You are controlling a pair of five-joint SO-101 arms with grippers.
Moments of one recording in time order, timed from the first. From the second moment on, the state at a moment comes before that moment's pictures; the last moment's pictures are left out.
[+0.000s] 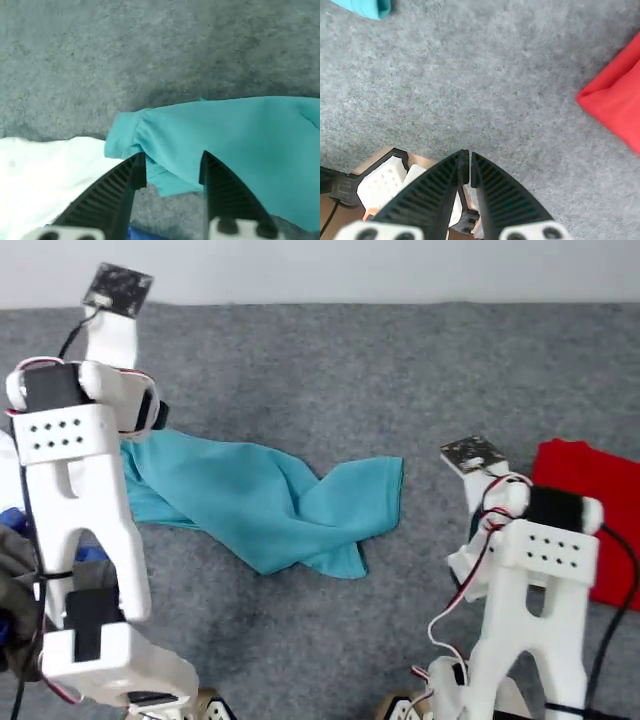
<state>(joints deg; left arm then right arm) -12.8 4.8 -22.2 93.0 -14.9 9.6 -32.8 31.9 99.5 34.2</state>
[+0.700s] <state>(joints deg) -40.0 4.1 -22.4 99.1 -12.4 -25.9 -0.1 17.3 94.5 18.6</state>
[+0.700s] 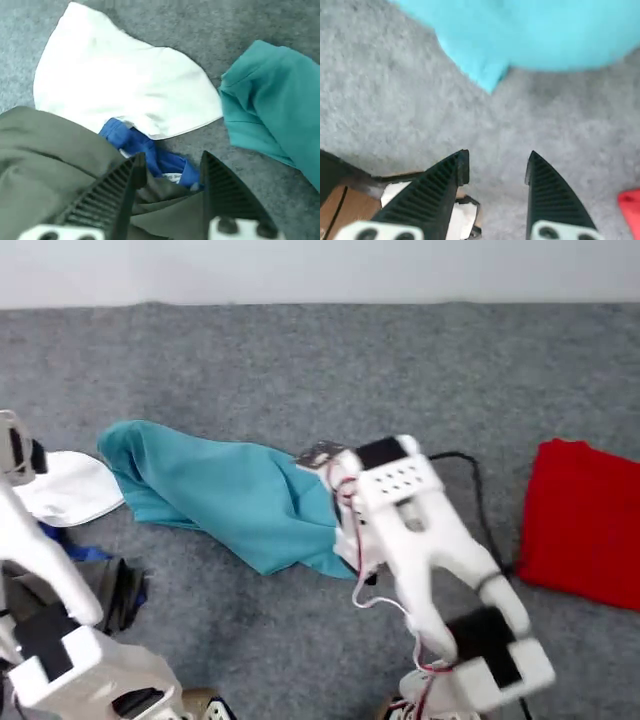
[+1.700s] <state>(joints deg) -41.1 4.1 -22.4 99.2 -12.4 -32.2 36.2 -7.5 92.4 17.1</state>
